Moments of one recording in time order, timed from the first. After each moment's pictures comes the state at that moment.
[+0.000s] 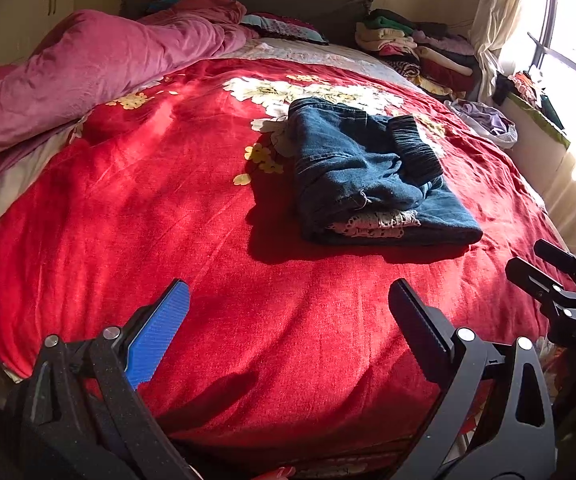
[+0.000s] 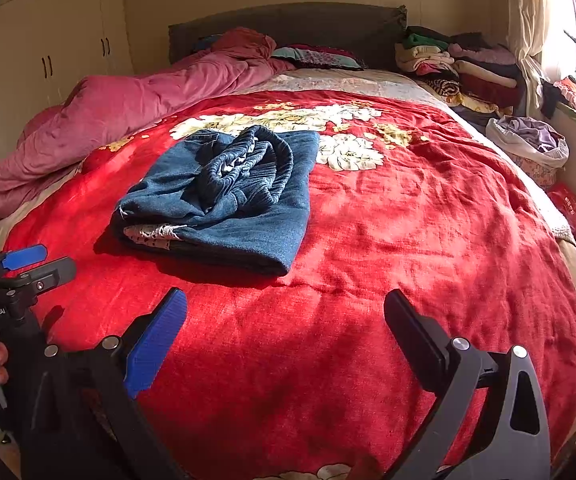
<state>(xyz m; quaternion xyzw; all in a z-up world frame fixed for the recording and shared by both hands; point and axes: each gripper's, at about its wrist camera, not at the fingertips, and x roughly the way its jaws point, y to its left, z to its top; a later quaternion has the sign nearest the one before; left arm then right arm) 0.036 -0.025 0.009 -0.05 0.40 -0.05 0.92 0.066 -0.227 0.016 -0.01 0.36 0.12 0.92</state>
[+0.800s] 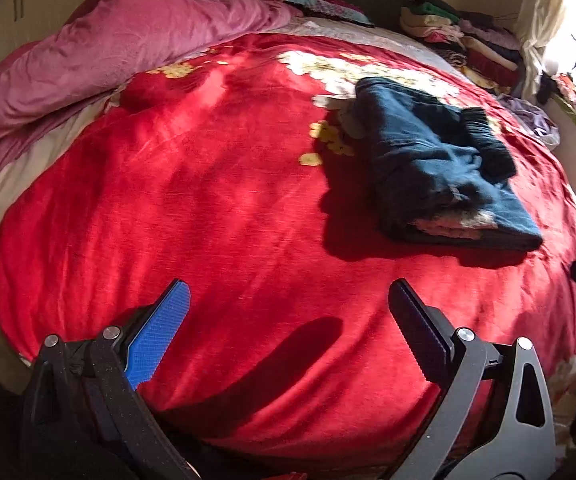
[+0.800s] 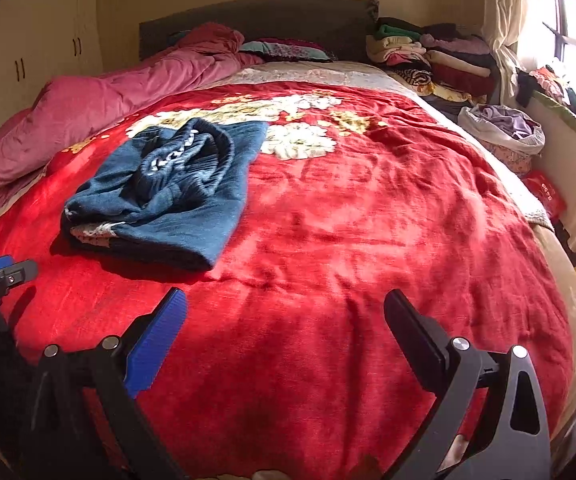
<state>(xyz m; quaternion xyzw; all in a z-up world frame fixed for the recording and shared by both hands) 0.058 0.009 -0.010 -0.05 0.43 0.05 0.90 0.083 -0.274 0.006 -0.01 0.37 0.04 0.93</state>
